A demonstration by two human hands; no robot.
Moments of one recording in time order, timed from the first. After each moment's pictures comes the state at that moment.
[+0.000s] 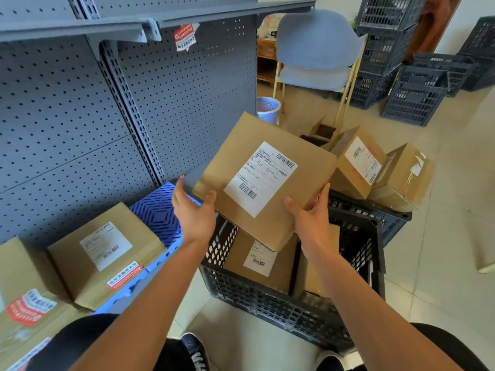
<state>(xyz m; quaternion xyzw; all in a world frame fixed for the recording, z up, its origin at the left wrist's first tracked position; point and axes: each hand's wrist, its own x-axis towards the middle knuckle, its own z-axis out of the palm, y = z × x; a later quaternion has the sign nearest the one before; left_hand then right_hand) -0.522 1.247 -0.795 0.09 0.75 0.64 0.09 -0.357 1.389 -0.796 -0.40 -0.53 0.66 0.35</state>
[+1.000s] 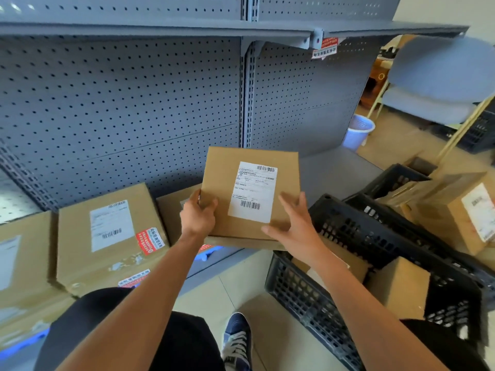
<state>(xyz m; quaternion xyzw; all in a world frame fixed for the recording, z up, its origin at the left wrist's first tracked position) -0.617 1.039 -0.808 -0.02 0.83 0.55 0.05 -0.484 1.248 -0.812 -0.14 -0.90 0.41 0.05</state>
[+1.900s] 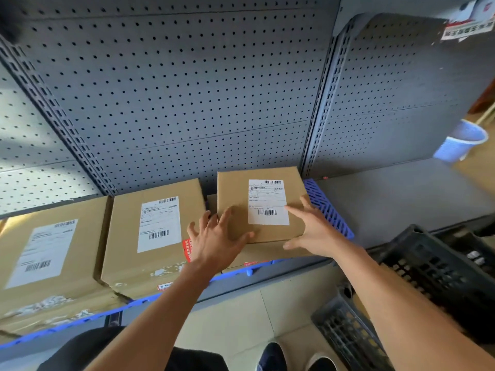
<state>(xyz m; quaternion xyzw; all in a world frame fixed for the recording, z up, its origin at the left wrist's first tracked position) -0.676 0.963 -0.879 0.06 0.98 0.17 0.01 -0.665 1.229 -0.879 -0.04 -0.93 0.35 -0.13</state>
